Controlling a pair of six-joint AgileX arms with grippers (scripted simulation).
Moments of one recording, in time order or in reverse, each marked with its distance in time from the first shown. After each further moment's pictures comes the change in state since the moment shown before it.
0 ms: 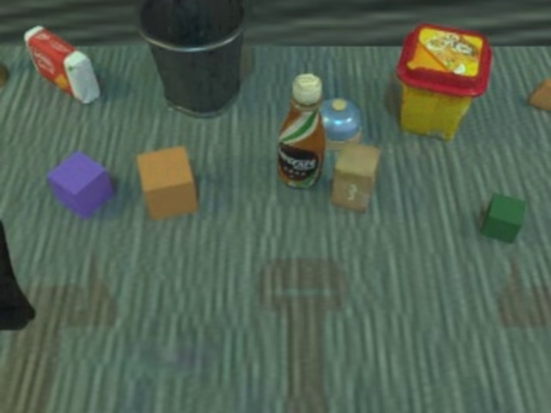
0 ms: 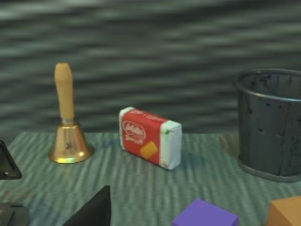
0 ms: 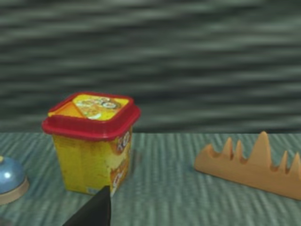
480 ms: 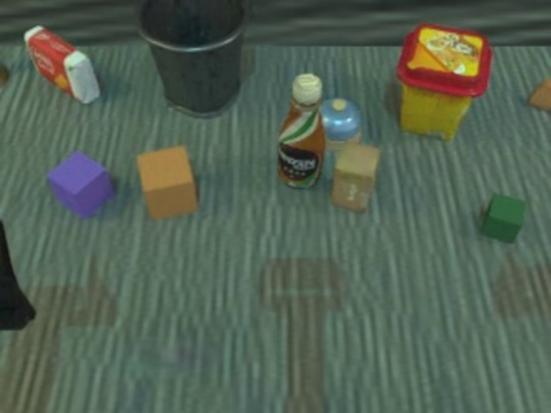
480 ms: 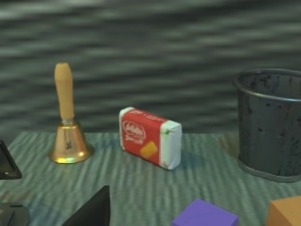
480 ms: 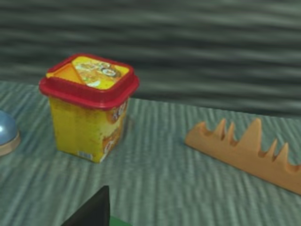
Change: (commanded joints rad) left arm 0.000 0.000 0.000 0.000 0.000 0.000; right arm 0.017 0.218 0.203 -0.128 -0.002 -0.127
